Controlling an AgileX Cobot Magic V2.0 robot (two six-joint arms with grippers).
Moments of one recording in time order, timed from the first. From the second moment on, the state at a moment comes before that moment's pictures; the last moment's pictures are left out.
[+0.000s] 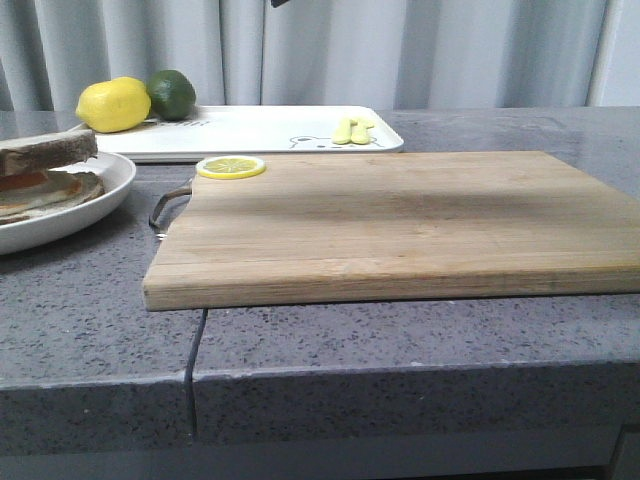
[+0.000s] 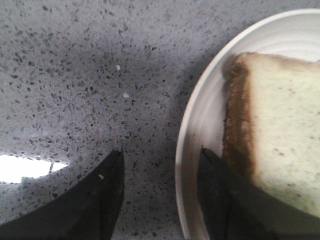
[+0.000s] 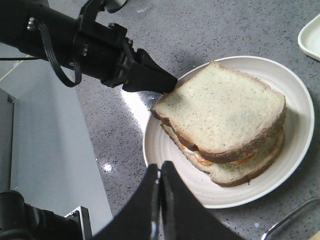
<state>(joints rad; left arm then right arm) 0.25 1.41 -0.97 -0.32 0.79 0.12 0.62 1.73 -1.45 1.21 0.75 -0.88</state>
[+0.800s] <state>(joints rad) 0.25 1.47 -1.01 -0.48 0.82 0.12 0.62 1.73 -1.45 1.21 0.76 -0.88</state>
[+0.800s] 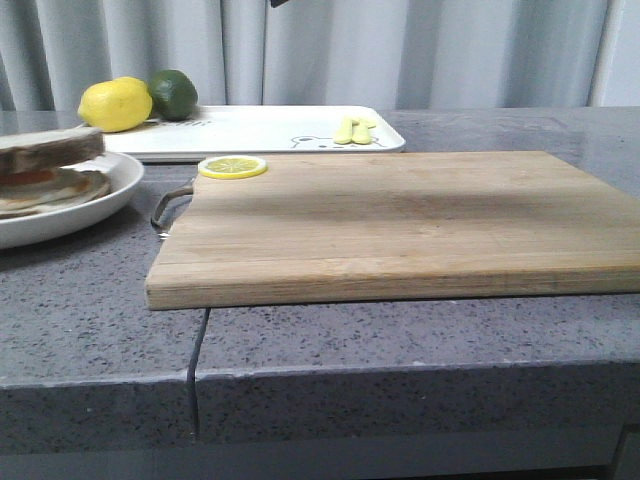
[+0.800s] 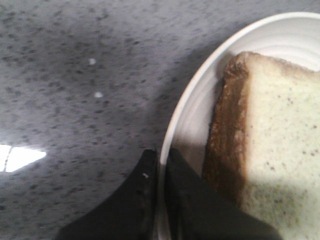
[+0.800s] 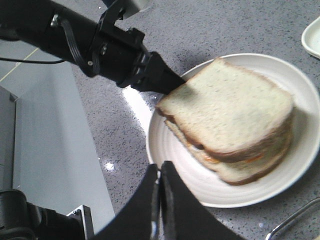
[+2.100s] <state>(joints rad) -0.03 2.12 -1.80 -0.81 0.72 0.10 0.62 1.29 -1.40 1.05 0.80 -0.90</state>
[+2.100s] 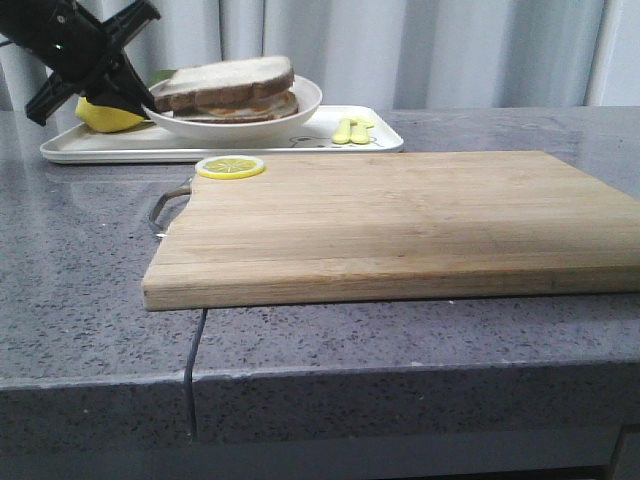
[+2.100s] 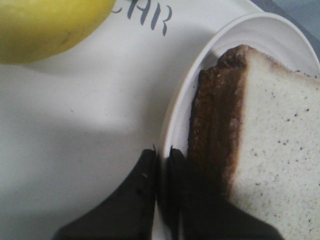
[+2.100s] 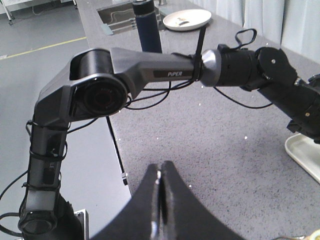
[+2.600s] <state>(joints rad) -0.03 2.13 -1.80 -0.77 0.68 0.10 0.62 1.28 -1.38 1.05 0.83 -0.89</state>
